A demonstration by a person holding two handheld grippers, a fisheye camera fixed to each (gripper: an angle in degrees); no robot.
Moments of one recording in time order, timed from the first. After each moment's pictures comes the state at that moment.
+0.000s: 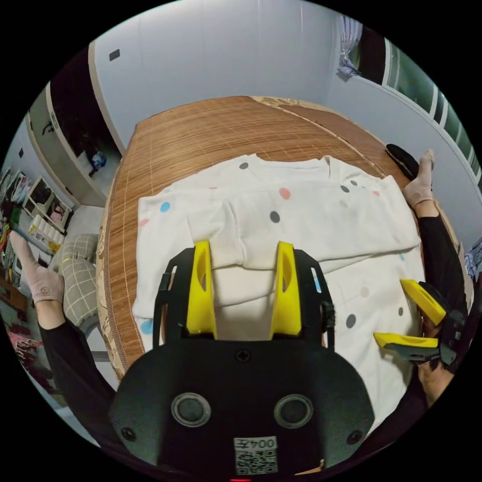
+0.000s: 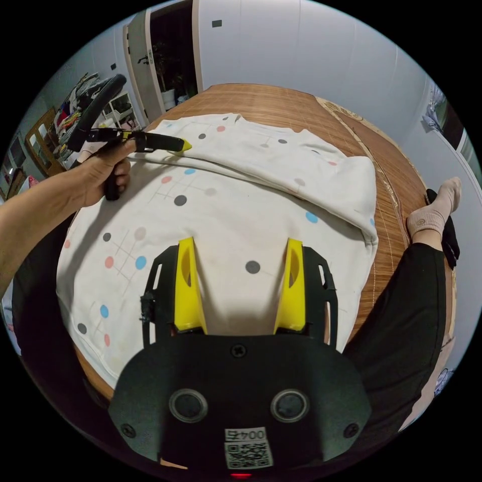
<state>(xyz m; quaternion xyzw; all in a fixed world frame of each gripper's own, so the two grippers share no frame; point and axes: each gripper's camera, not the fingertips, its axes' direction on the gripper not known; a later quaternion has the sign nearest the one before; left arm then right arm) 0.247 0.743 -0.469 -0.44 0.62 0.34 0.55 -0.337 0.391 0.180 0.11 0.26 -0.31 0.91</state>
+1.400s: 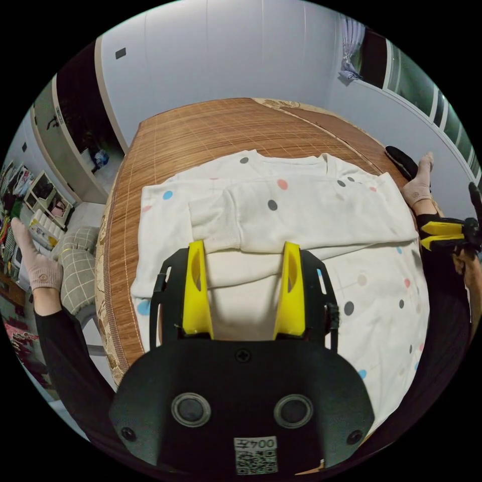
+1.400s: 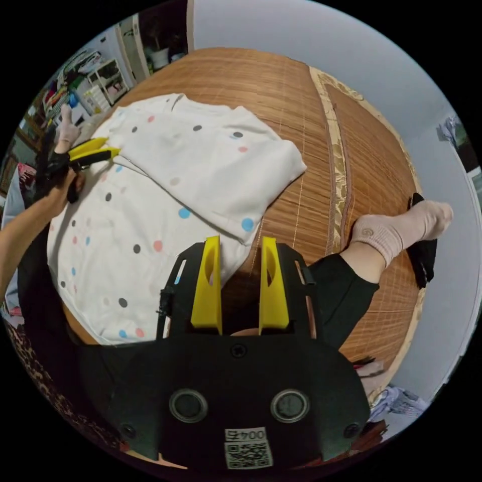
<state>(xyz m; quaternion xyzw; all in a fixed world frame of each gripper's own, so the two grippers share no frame) 0.223 0.747 -0.496 -0.44 0.62 0.34 0.56 -0.318 0.136 -0.023 -0.02 0.34 -0.31 0.89</state>
